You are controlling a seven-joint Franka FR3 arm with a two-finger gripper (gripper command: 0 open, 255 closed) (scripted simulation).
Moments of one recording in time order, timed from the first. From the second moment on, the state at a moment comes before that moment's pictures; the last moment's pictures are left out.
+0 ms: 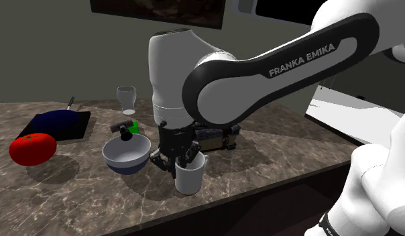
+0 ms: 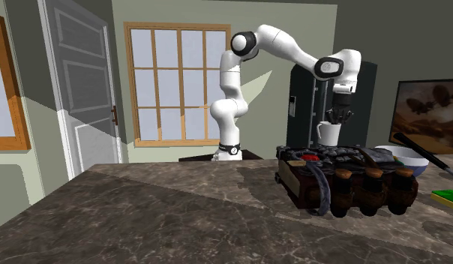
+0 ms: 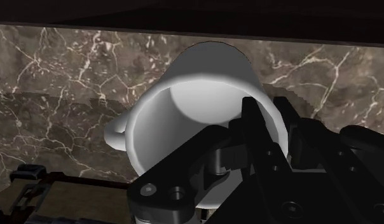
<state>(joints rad) 0.44 0.00 0.34 -2.08 -0.03 2.02 1.05</state>
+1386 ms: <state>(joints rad) 0.44 0.07 0.34 -2.16 -0.06 2.16 1.08</state>
